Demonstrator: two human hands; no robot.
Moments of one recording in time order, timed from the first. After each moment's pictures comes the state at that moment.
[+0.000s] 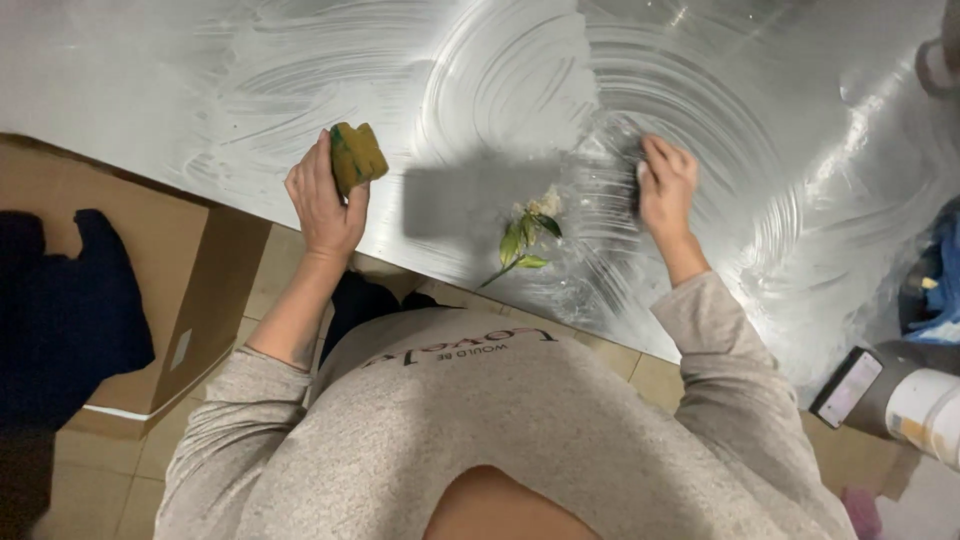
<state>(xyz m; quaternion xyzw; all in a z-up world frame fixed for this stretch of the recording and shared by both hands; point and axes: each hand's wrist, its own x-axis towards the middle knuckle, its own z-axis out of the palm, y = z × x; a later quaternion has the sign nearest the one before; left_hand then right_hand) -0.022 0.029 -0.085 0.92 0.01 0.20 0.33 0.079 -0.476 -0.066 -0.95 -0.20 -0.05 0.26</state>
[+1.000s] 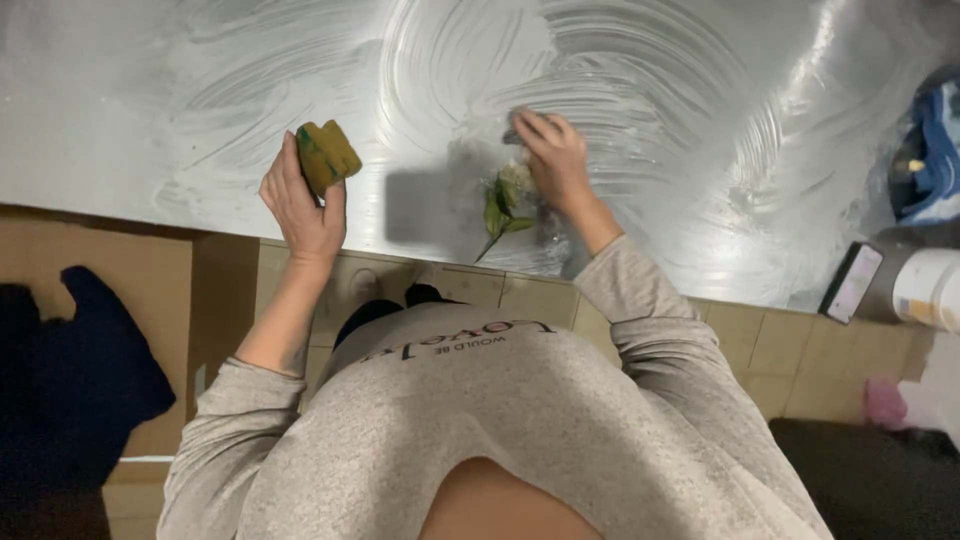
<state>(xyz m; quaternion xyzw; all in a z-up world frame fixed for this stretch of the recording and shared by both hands) -0.022 0.035 -0.081 0.91 -0.03 0.18 0.38 0.028 -0.366 -0.070 -0.96 -0.19 -0.05 0.18</state>
